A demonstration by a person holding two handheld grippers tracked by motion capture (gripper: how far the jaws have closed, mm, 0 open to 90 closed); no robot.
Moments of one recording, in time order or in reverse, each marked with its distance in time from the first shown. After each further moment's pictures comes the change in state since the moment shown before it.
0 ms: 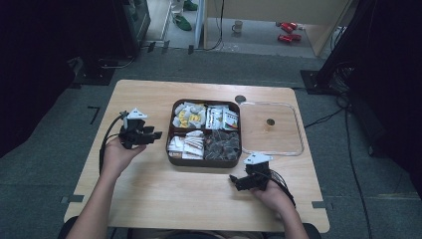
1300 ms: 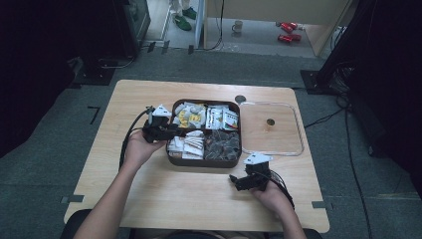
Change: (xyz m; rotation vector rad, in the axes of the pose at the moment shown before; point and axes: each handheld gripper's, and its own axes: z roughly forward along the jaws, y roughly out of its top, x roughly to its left) left arm -0.031 0.032 0.043 -0.006 -0.114 0.113; right arm 0.001 0.000 0.000 -0.003 -0.009 0.010
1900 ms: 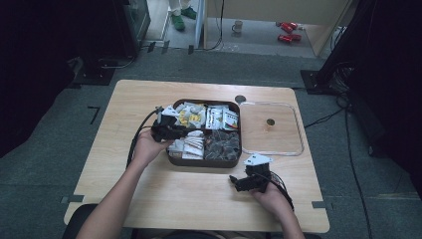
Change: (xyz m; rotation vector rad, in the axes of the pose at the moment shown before) left arm -0.002 0.003 0.030 0.037 -0.041 0.025; right arm 0.003 -0.002 -0.002 -0.004 -0.011 0.012
